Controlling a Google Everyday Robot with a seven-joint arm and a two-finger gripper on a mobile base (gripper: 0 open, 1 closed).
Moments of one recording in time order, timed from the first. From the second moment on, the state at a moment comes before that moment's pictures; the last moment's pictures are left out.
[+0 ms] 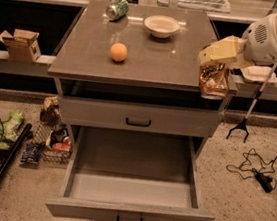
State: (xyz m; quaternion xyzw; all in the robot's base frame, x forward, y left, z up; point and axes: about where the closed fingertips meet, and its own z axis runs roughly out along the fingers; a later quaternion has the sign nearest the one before) arm 0.594 -0.179 0.947 -0.14 0.92 0.23 0.28
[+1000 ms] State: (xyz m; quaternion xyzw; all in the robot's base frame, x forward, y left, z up) arm 0.546 -0.112 0.842 -0.26 0.91 0.22 0.23
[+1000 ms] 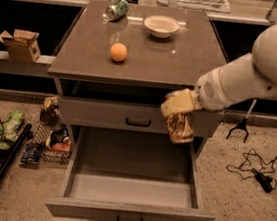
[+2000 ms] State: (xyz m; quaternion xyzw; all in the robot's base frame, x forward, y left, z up) arm 0.508 -0.065 0.739 -0.31 0.91 0.20 0.15
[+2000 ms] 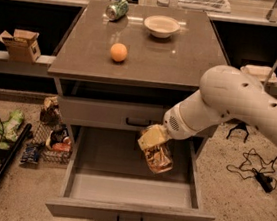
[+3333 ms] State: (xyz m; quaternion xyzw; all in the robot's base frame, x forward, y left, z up) arm 0.554 -0.003 0.519 -0.30 0.91 0.25 0.12
